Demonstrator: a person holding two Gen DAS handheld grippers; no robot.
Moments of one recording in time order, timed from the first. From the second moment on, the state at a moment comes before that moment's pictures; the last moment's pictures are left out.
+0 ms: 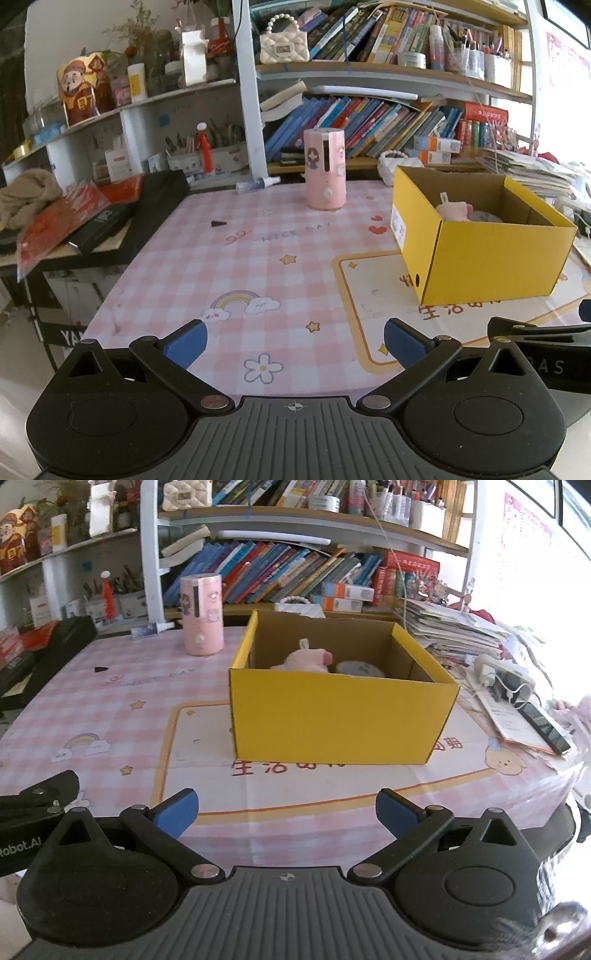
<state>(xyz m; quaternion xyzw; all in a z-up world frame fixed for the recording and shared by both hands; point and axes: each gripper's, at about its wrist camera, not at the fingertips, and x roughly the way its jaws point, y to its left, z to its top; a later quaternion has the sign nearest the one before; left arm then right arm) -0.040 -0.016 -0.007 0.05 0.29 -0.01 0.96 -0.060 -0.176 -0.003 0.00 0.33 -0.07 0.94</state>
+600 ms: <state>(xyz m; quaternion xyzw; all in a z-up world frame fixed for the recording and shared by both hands) -0.036 -0.021 -0.007 0.04 0.30 0.02 0.95 -0.054 -0.180 -0.007 0.00 0.34 -0.08 0.94</state>
